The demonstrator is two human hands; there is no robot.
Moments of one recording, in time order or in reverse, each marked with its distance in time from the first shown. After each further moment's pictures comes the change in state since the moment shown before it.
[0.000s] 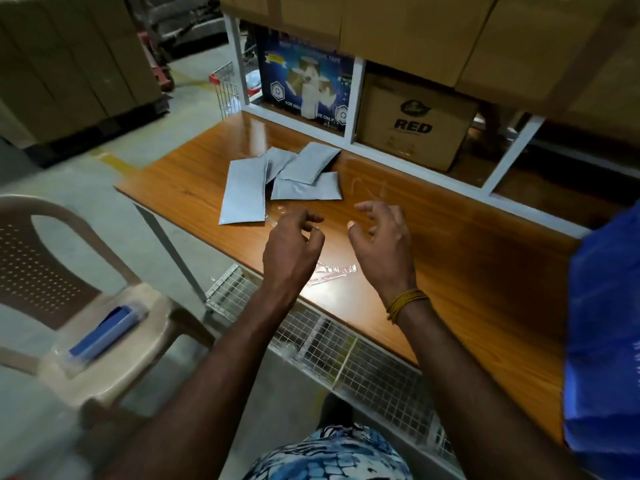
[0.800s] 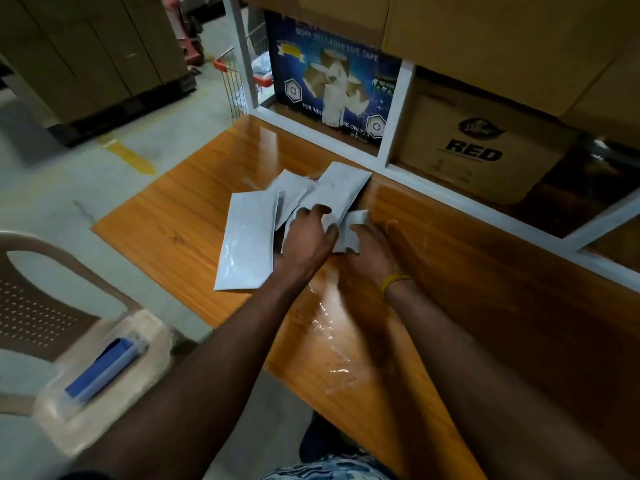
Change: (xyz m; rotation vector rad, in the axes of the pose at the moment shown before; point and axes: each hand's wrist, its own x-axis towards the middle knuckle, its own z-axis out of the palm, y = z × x) left_hand 0.244 -0.097 0.091 0.267 -0.210 -0.100; right_hand 0.219 0.102 0.172 -0.296 -0.550 0.139
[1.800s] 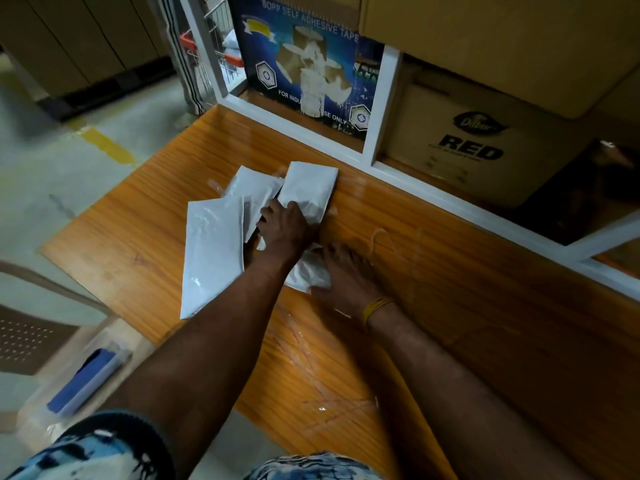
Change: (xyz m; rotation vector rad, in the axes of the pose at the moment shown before) left_hand 0.097 -0.010 0.046 0.432 -0.153 -0.263; right_hand 0.017 0.017 0.016 -0.273 -0.177 -0.163
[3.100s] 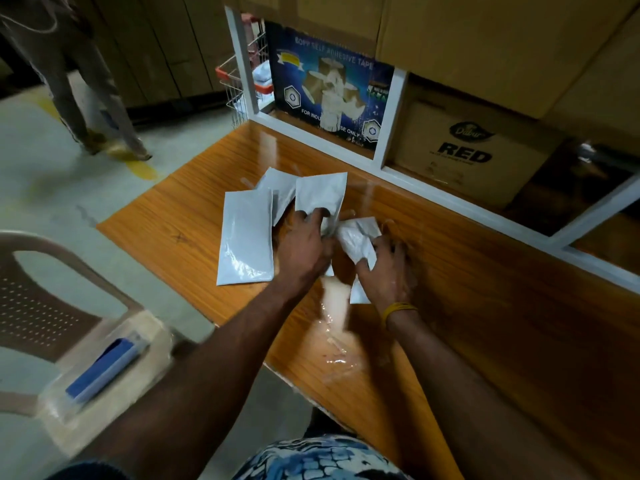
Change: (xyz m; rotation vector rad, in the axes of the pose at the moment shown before) left_hand -0.133 -0.041 -0.018 -0.266 0.287 0.321; right_hand -0.083 -0.019 -0.004 0.199 0.443 0.402
